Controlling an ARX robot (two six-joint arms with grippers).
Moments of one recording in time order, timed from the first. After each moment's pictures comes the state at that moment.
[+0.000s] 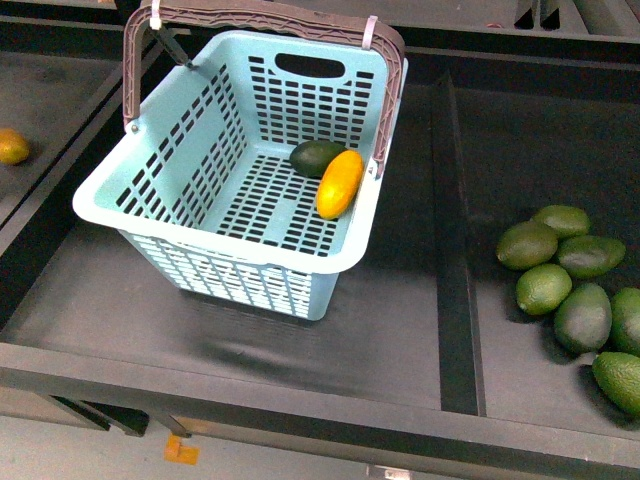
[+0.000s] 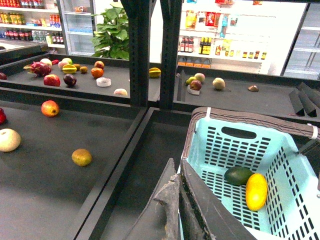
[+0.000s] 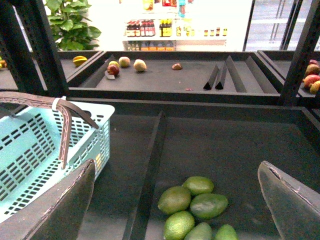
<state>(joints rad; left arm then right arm) 0.00 0.17 0.02 0.17 0.00 -0.01 0.00 0.01 0.02 0.00 0.00 0.00</state>
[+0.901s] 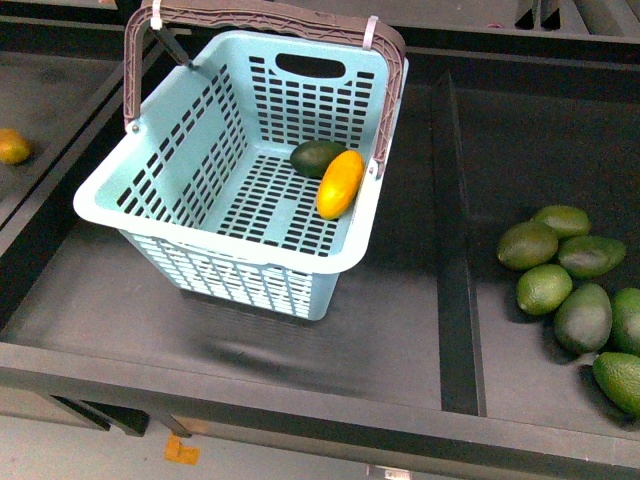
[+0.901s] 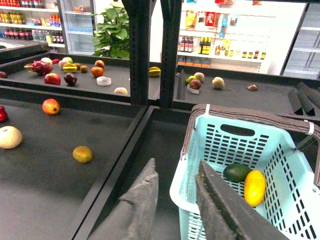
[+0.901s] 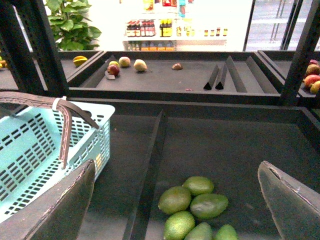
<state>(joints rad) 0.00 0.01 0.02 0.00 0.00 -0.01 0.00 0.01 0.02 0.00 0.00 0.00</state>
